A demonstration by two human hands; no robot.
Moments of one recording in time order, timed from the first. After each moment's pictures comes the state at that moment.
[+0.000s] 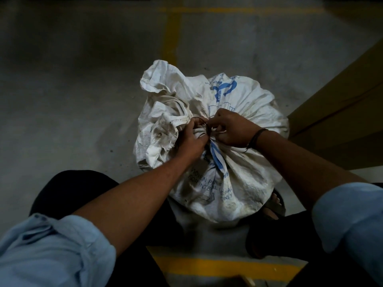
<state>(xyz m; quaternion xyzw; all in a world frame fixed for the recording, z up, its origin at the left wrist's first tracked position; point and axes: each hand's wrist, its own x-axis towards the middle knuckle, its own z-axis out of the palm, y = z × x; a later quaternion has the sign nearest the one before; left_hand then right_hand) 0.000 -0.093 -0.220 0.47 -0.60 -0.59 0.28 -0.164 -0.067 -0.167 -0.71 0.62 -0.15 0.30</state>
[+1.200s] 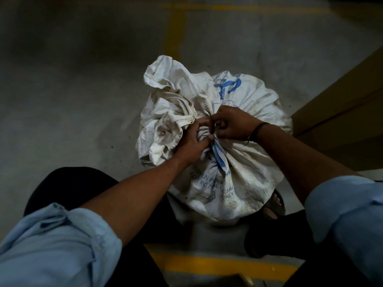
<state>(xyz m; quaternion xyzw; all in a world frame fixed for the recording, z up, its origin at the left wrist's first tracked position) 0.015 -0.096 -0.239 0.39 -0.66 -0.58 0.27 -0.167 -0.082 -0.174 -0.73 0.62 -0.10 0.28</state>
